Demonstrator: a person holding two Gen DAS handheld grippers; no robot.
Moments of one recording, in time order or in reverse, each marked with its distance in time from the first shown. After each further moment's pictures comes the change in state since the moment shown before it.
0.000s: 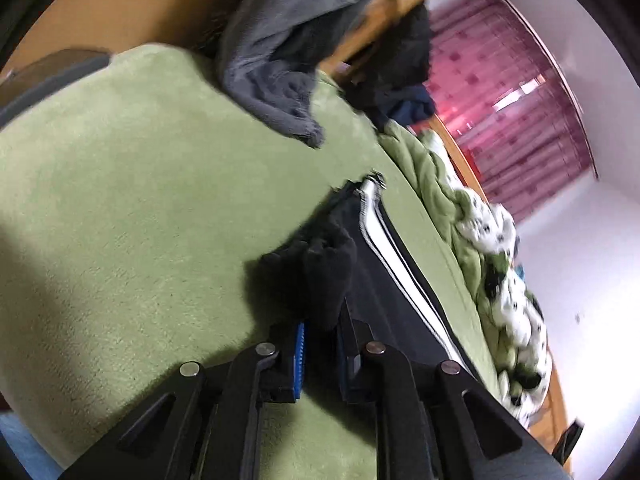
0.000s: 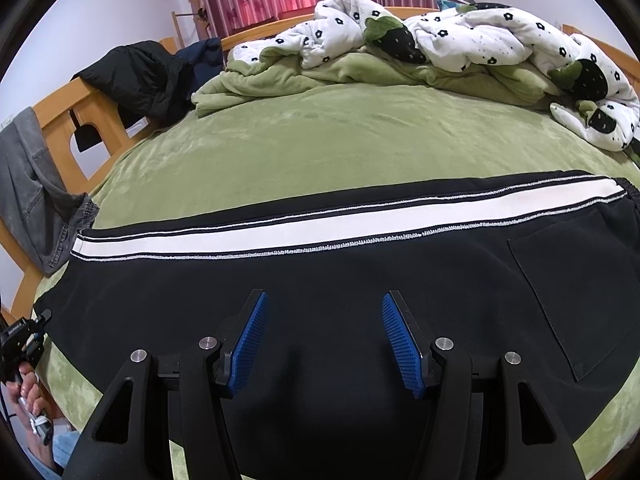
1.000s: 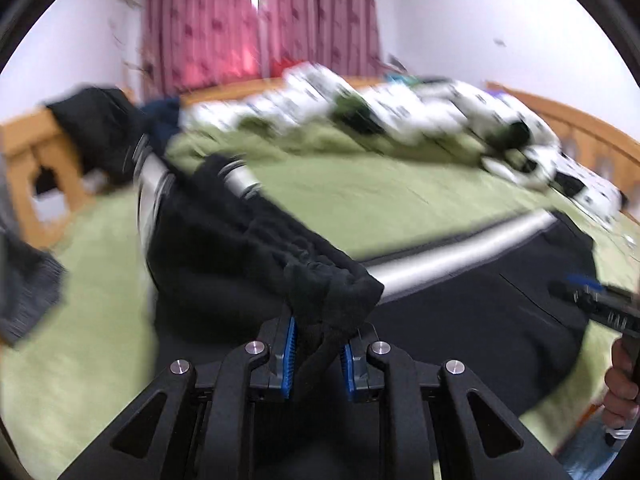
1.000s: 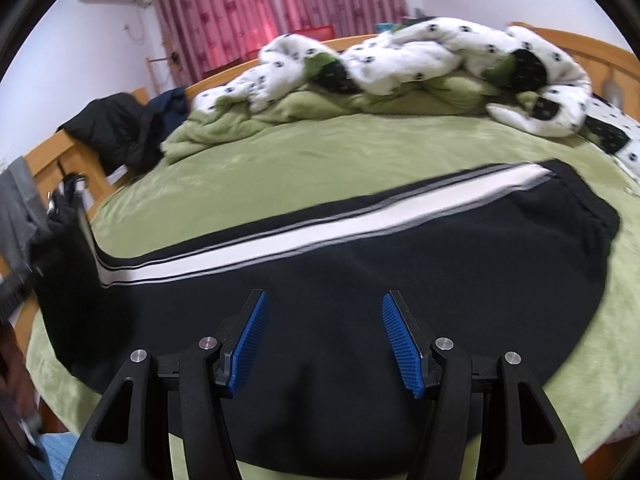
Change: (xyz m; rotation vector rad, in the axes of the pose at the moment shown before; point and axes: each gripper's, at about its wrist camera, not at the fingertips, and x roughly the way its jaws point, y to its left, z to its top) left arm 0.039 -0.341 -0.246 1.054 0.102 0.013; right arm -0.061 -0.123 -0.025 0.105 -0.147 -0.066
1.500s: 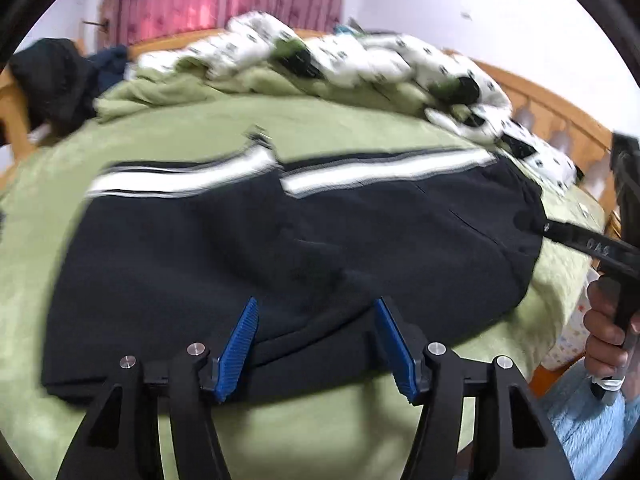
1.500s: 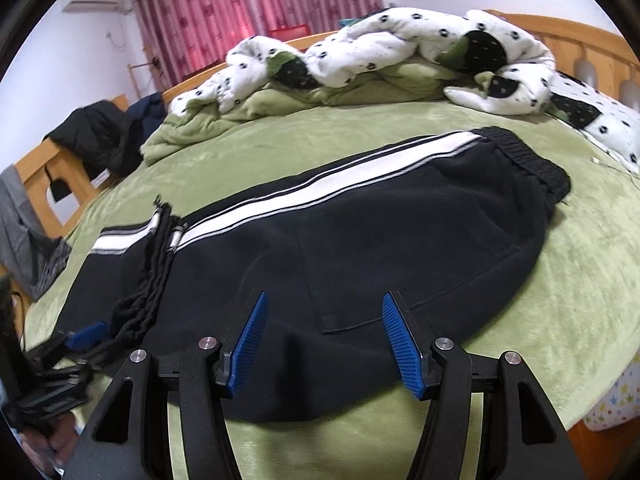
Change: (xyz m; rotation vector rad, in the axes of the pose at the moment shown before) left arm -0.021 -0.030 -0.072 -0.019 0.097 -0.154; right arm -0.014 -0.045 -0.022 -0.006 0.025 0.017
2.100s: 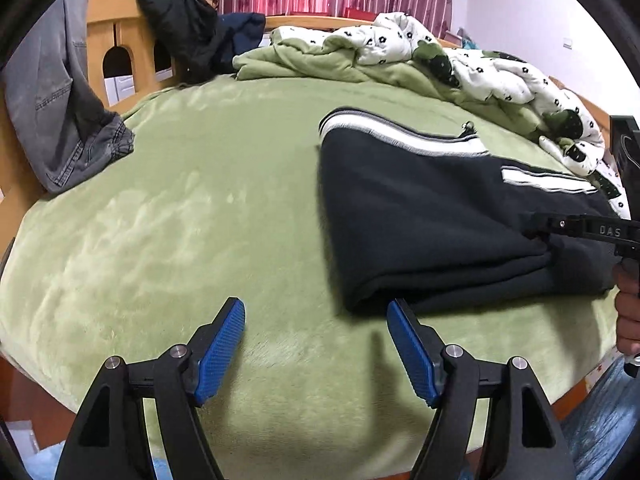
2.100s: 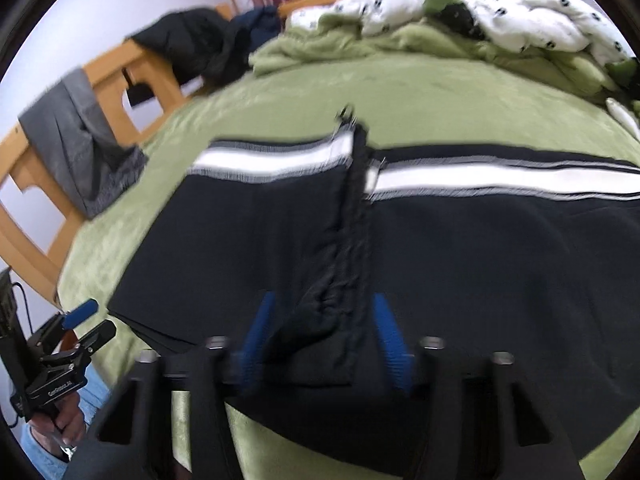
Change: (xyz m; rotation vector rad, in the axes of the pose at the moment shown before) left arm -0.040 0.150 -0.053 -0.194 0.049 0.275; right arm 0.083 0.178 -0.011 -0.230 0.269 0.235
